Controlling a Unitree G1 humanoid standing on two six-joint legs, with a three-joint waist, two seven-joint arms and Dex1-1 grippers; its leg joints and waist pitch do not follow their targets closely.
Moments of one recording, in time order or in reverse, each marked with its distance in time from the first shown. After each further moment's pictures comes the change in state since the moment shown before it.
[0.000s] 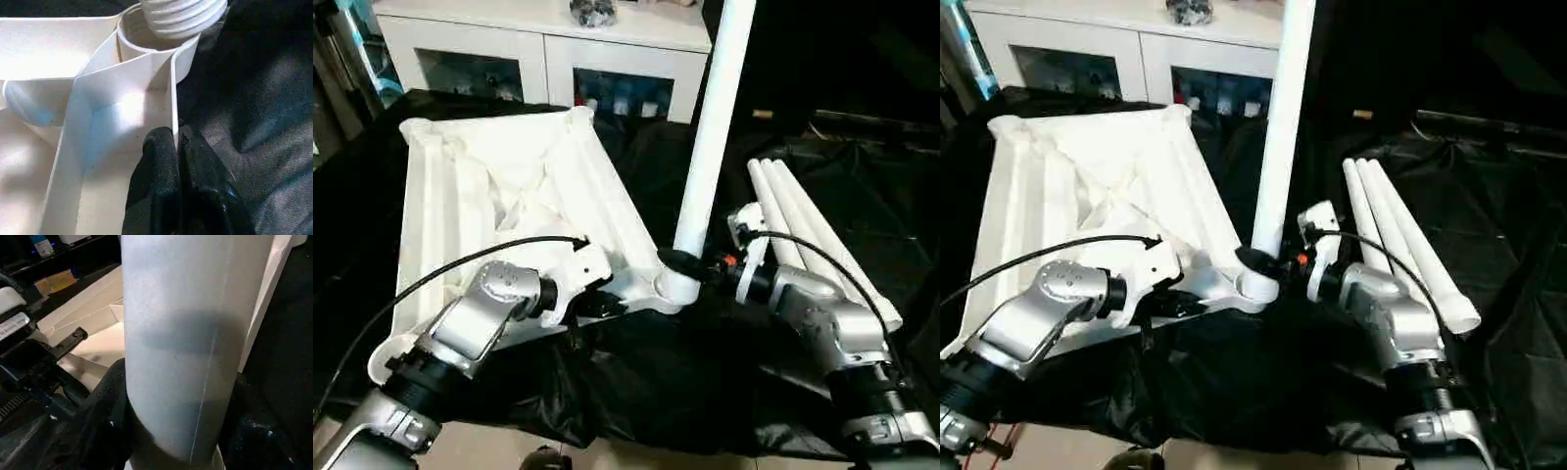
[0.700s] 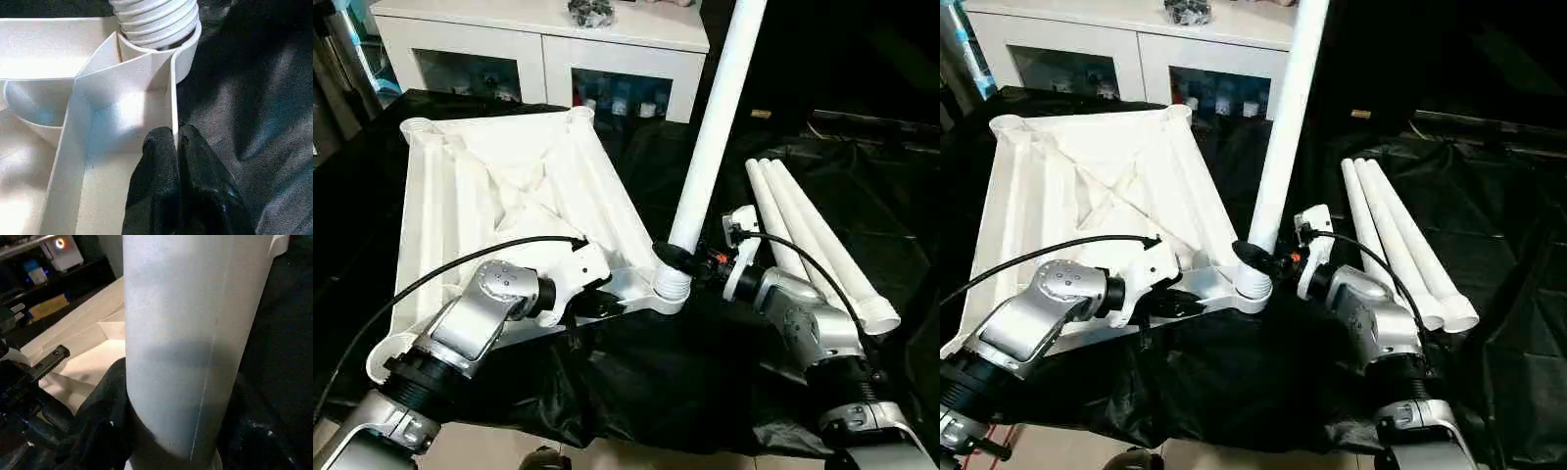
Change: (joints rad) left arm 0.002 0.000 0.005 0.000 0.011 -0.001 -0.007; right arm -0.022 0.084 -0.052 0.175 -0.003 -0.150 -0.011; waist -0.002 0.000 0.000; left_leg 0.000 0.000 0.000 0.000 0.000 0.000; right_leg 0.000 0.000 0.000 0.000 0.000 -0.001
